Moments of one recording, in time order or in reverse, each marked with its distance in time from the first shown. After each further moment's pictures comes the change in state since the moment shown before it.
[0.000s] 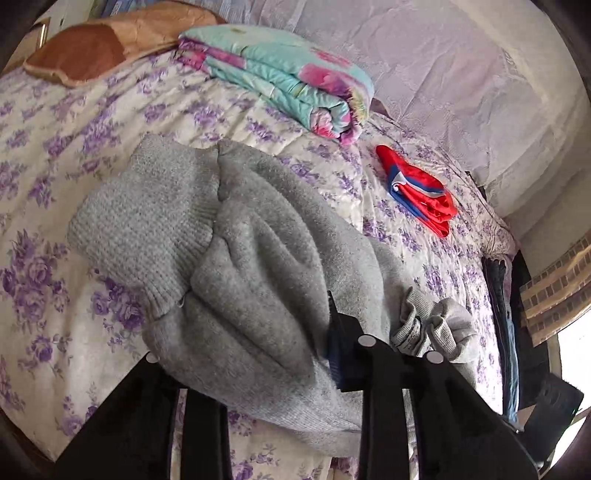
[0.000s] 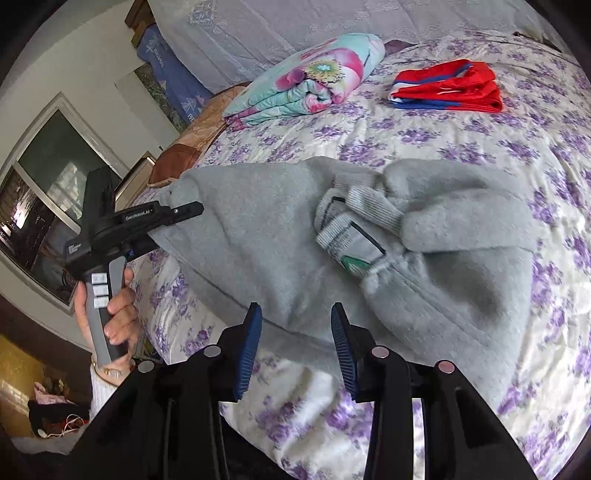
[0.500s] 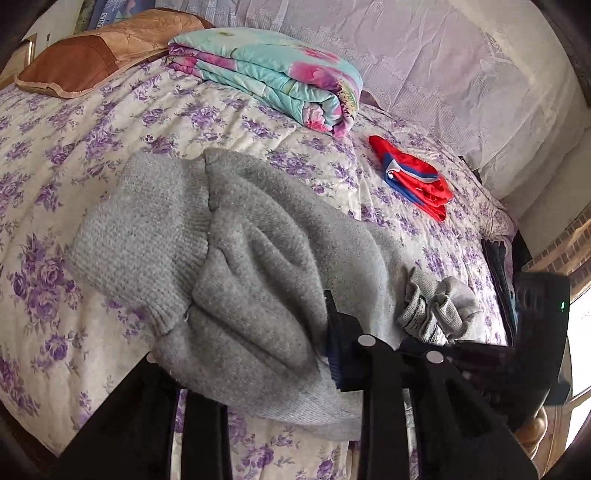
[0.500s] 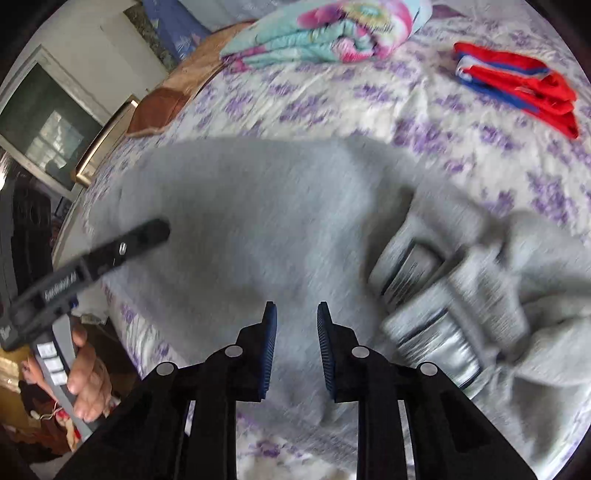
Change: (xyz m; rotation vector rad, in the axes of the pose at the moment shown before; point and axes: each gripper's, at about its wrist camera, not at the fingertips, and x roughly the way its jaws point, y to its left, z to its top) left arm -0.007 0.013 -0.007 0.045 0.025 -0.018; right arm 0.093 0.039 0.071 -0.063 0.198 -0.100
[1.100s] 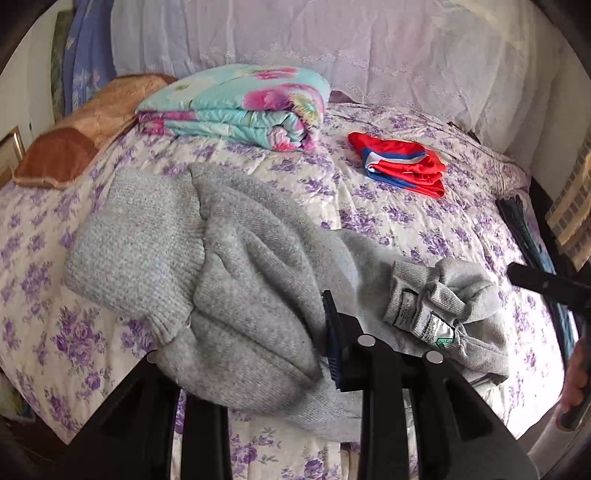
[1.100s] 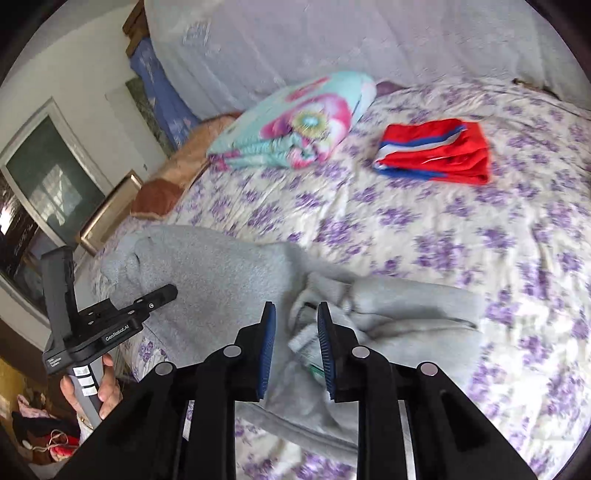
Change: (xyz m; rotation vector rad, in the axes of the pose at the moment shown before) left arm -0.017 -0.094 -0.002 0.299 -0.069 0.187; right arm -0.154 -0.072 -0.043 0.076 -0.325 -0.015
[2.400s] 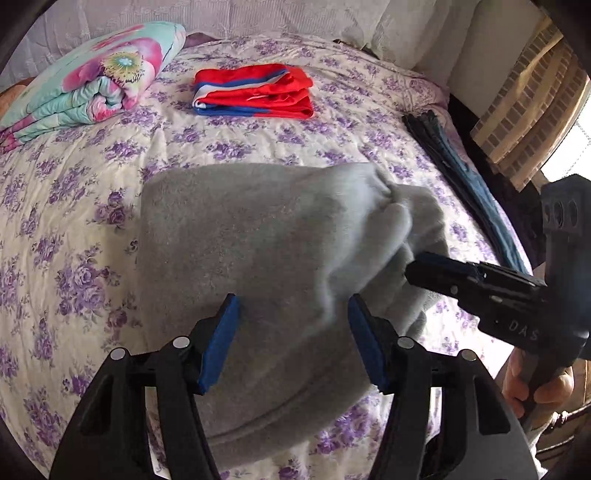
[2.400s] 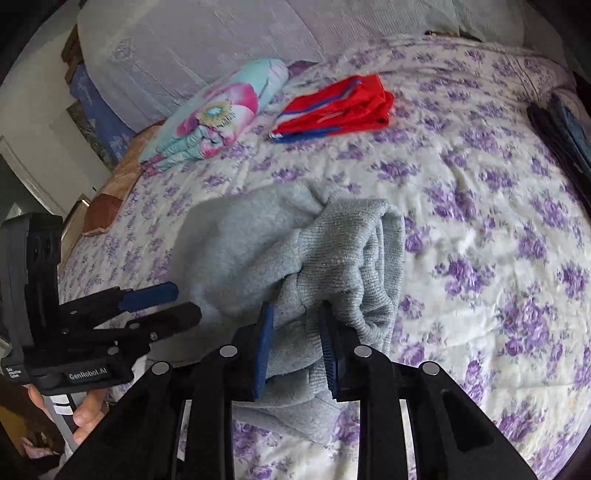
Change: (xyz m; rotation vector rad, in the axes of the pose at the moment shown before) left arm 0.073 -0.154 -0.005 0.180 0.263 -0.292; right arm 0.017 -0.092 -0.044 0.162 0.090 -0.155
